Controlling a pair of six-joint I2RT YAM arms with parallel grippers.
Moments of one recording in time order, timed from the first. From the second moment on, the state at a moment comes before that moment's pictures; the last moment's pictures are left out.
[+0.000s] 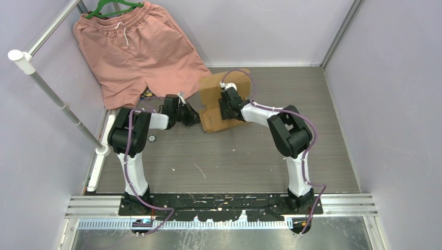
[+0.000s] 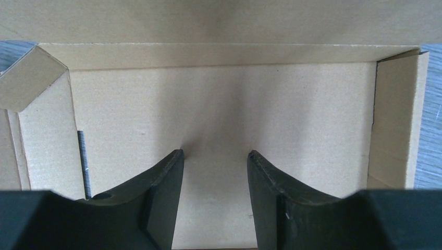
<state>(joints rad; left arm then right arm) -0.27 1.99 1.00 0.30 0.50 -0.88 0.60 2.07 1.38 -0.15 0.20 0.26</state>
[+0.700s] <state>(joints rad) -0.29 1.99 1.05 0.19 0.48 -0.88 0.61 2.11 1.43 -0.17 0.24 0.27</state>
